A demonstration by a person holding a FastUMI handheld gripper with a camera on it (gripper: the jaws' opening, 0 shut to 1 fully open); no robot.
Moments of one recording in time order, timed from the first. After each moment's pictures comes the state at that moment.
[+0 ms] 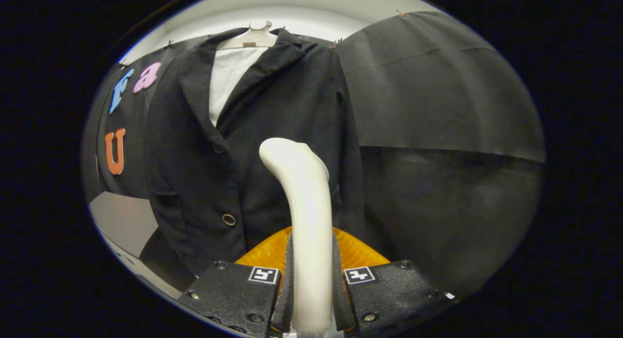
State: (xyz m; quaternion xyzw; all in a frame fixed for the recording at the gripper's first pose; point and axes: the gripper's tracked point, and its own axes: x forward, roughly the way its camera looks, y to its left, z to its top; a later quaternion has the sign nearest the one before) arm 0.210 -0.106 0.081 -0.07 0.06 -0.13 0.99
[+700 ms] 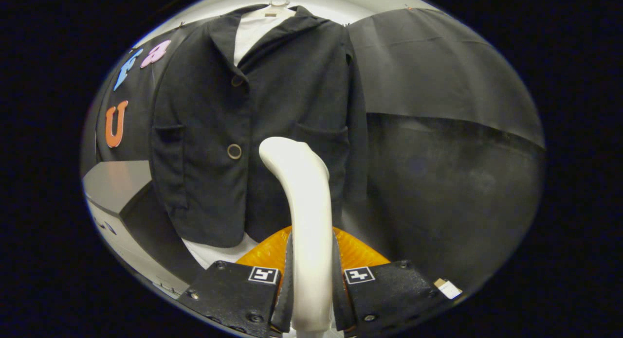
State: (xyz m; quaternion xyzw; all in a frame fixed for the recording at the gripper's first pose) arm 0.190 -0.106 -0.004 -0.08 0.12 -0.16 0.98
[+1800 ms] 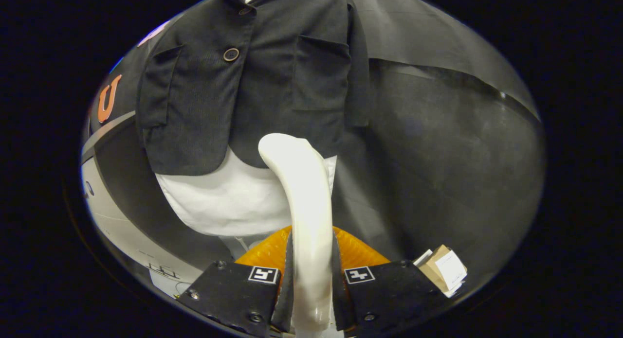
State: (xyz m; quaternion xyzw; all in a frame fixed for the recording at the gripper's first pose) arm 0.167 -0.118 -0.119 -0.07 0.24 -0.20 0.95
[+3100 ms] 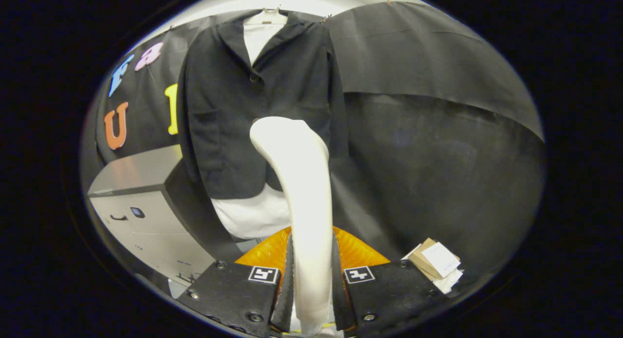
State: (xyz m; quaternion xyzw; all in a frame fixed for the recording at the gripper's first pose) arm 0.072 -0.072 -0.026 -0.03 0.15 -0.18 0.97
